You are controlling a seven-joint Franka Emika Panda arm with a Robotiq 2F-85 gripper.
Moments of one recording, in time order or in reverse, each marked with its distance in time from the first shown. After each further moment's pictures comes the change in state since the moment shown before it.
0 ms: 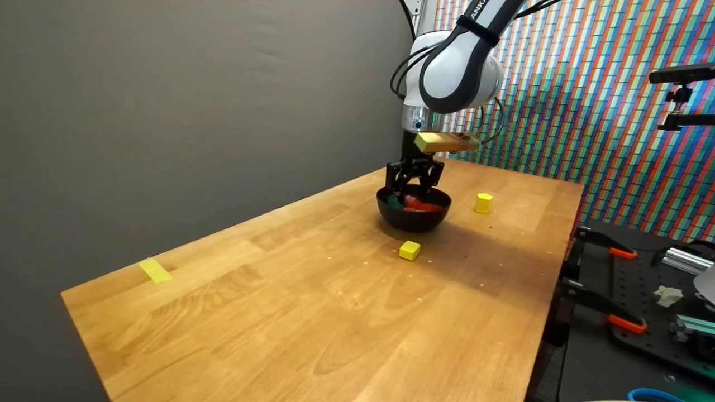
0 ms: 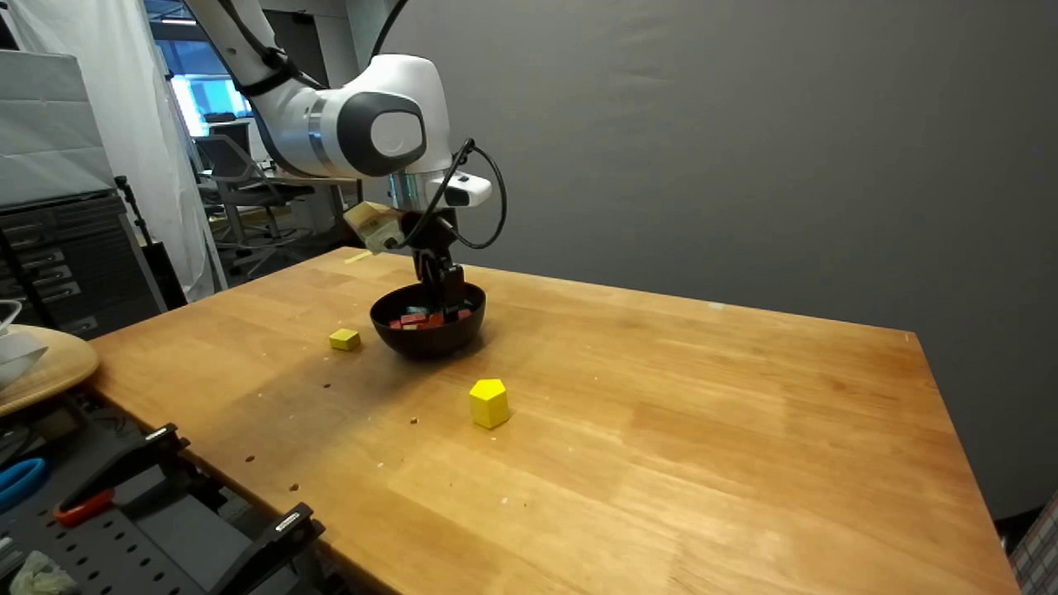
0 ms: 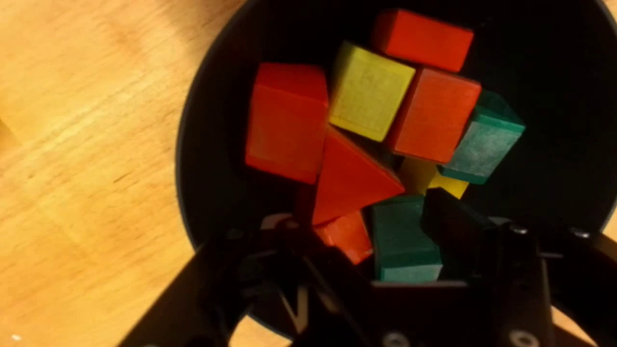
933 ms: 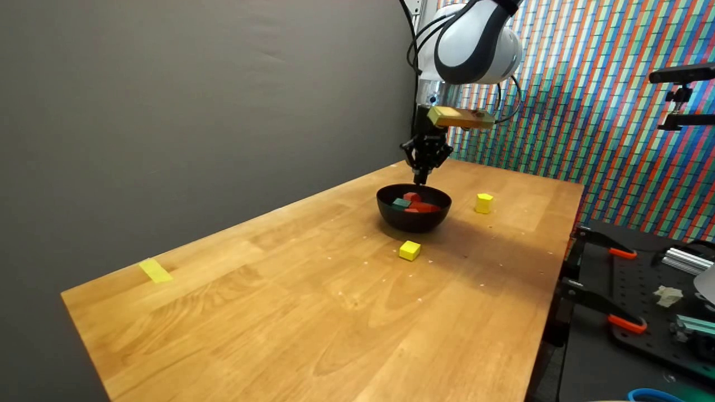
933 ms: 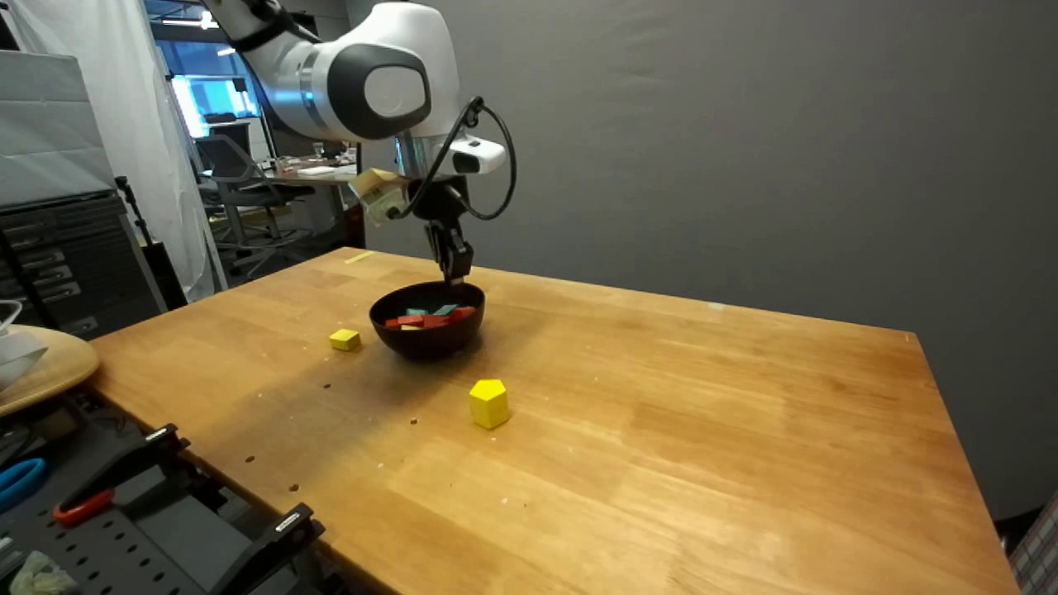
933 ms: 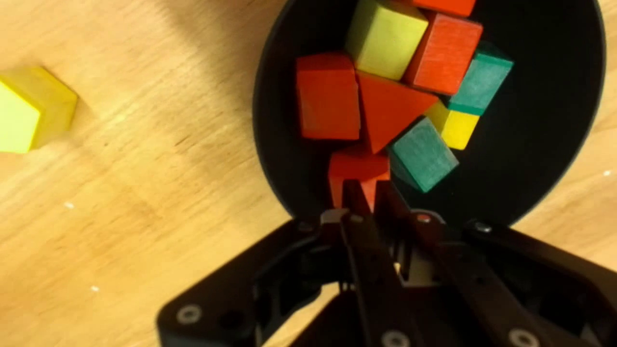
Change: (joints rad) arm -0.057 -0.133 -0.005 -0.068 0.038 -0.015 -0.031
